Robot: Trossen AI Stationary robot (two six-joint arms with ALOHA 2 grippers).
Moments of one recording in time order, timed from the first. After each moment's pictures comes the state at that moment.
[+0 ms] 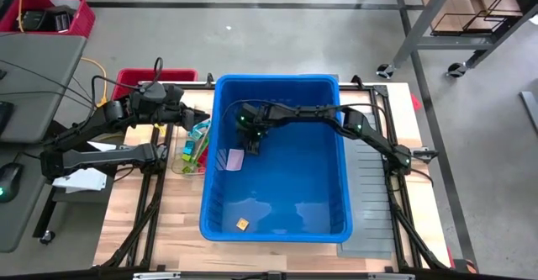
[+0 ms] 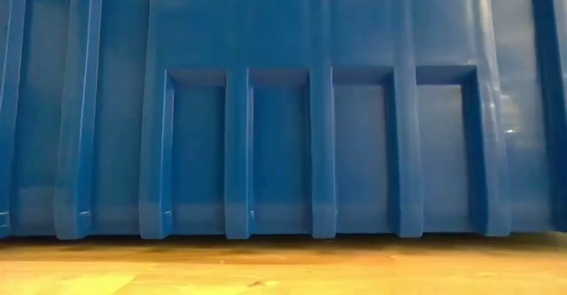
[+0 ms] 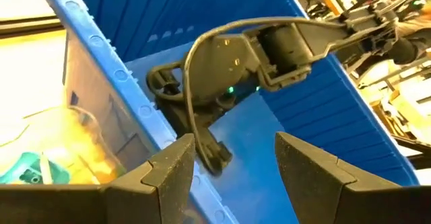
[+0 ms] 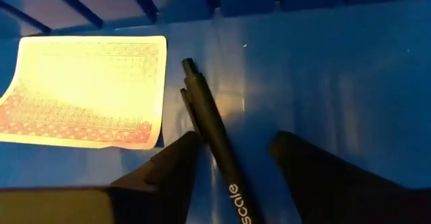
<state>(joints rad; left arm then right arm) 0.43 0.70 0.91 -0.73 0.06 -0.69 -0.24 2.54 2.02 -0.65 -0.17 -0.14</state>
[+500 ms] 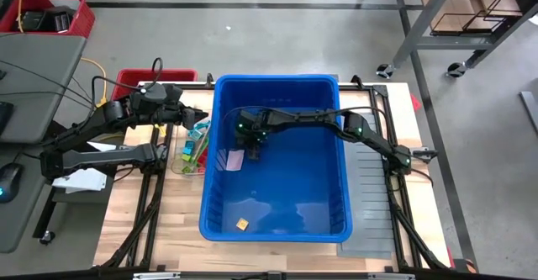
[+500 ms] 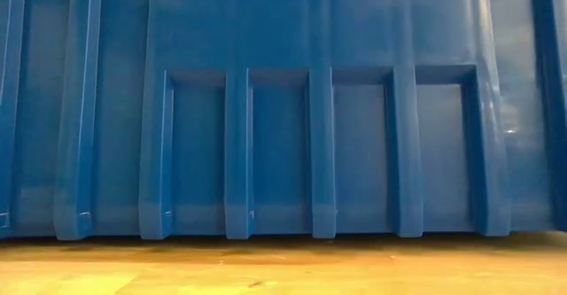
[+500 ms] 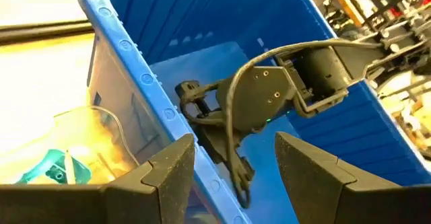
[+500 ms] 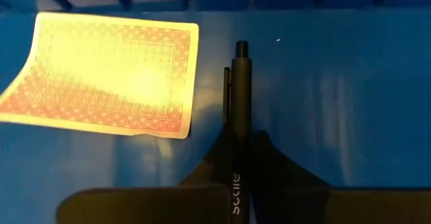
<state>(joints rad) 0.43 0.70 0.91 -0.76 0.00 -0.69 -0.18 2.56 2.03 -0.70 -0.09 -0.18</state>
